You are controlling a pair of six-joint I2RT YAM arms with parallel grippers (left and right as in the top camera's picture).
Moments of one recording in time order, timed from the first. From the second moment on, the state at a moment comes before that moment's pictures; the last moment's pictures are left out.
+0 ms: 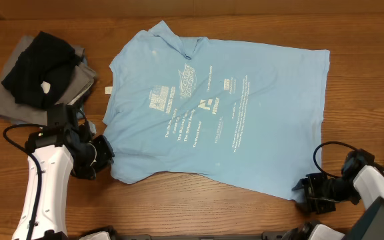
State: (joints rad) left arm 0.24 1.34 0.89 -1.06 0.26 -0.31; right arm -0.58 1.38 0.53 -0.98 -0.35 0.76
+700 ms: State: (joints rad) left arm 0.24 1.34 0.89 -1.04 0.26 -0.28; right arm -0.58 1.20 0.42 -1.00 -0.30 0.86
